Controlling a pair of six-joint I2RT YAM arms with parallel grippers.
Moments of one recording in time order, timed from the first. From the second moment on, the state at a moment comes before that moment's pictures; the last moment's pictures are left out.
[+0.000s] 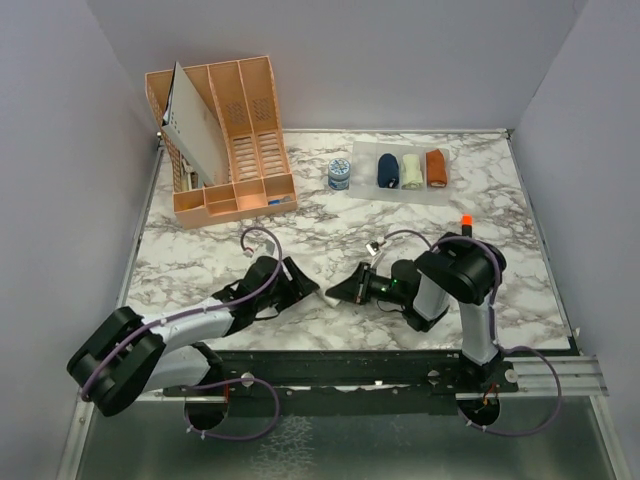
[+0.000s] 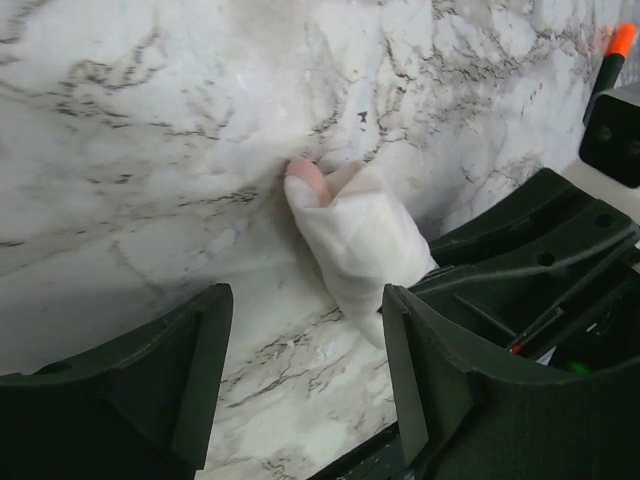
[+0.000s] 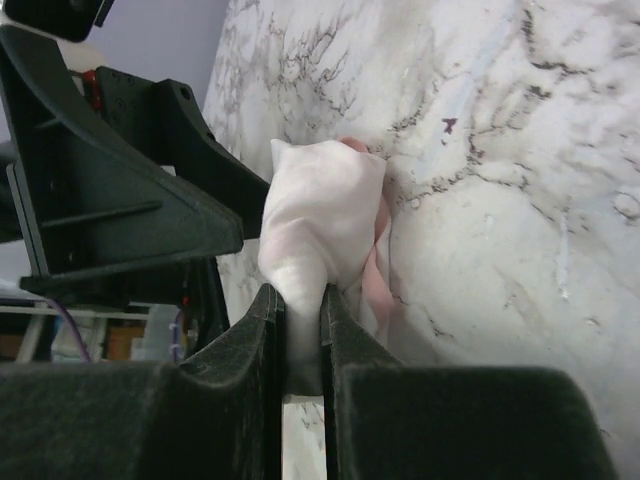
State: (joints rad) left arm -0.71 1.14 0.30 0.17 -0.01 -1.12; right arm 0.72 2.00 0.33 1.46 -0.46 0.92
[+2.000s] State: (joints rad) left arm -0.75 1.30 0.48 -0.05 -0.20 -1.15; right arm 1.14 1.69 0.69 0.42 0.06 -0.25
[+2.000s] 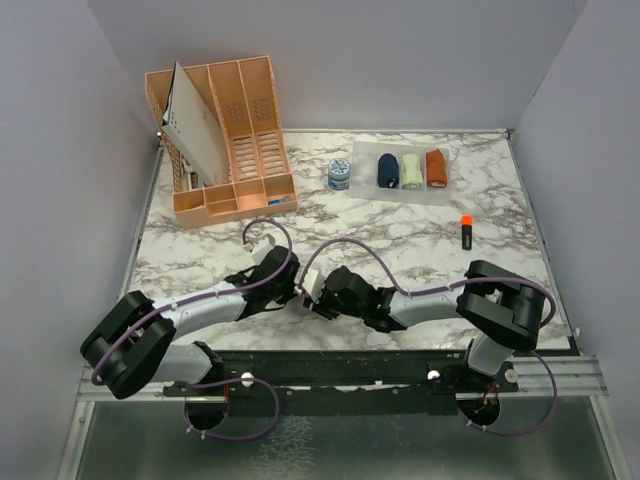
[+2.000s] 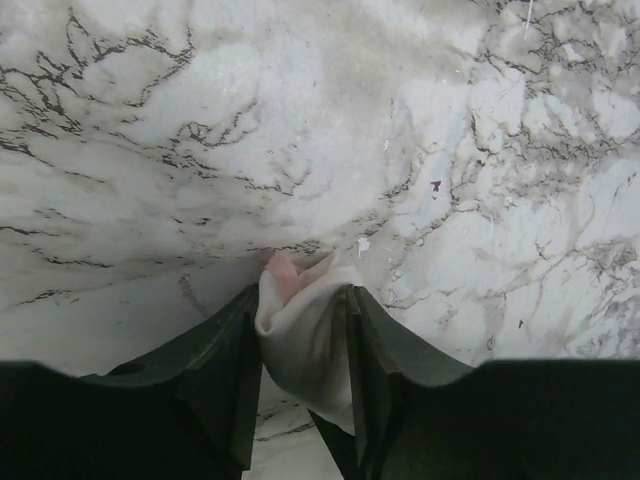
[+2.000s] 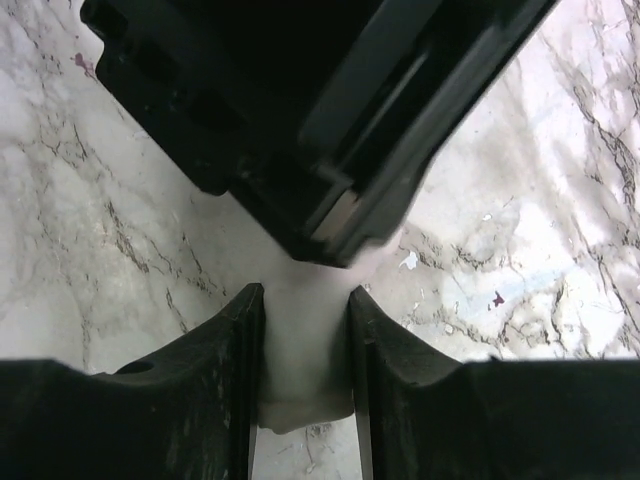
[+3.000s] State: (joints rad) left arm -0.47 0.90 0.45 -0.30 -0.12 -1.01; right arm 0.95 1.52 0.65 0.30 0.21 0.19
